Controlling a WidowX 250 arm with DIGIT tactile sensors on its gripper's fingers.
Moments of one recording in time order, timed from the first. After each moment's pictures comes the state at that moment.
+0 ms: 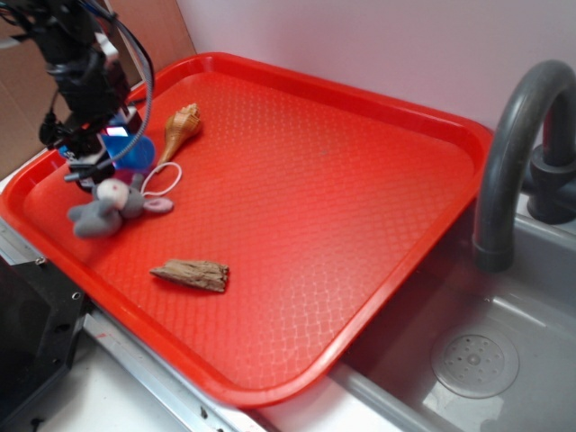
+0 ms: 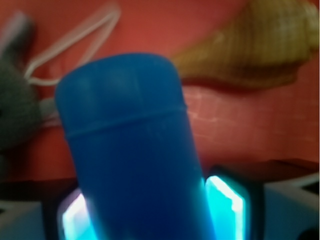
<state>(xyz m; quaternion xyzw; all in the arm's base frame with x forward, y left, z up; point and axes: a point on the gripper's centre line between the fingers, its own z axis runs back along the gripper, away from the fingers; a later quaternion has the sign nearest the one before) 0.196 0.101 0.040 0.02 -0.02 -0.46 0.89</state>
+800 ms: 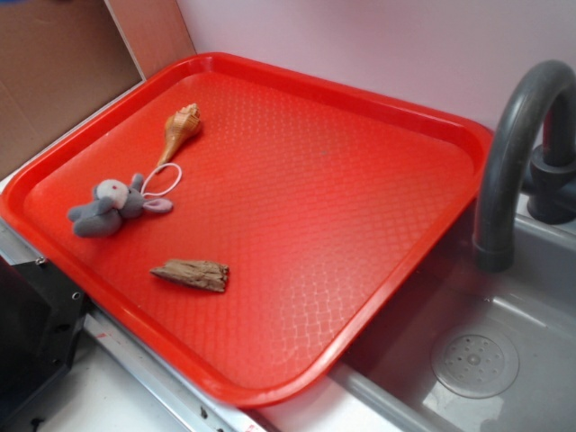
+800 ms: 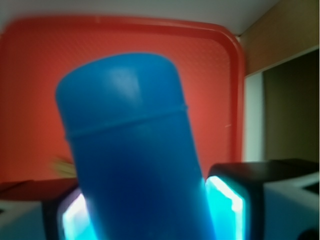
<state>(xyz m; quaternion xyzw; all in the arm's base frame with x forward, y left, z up) 0.199 0.025 0.225 -0.02 0.03 0.02 1.00</state>
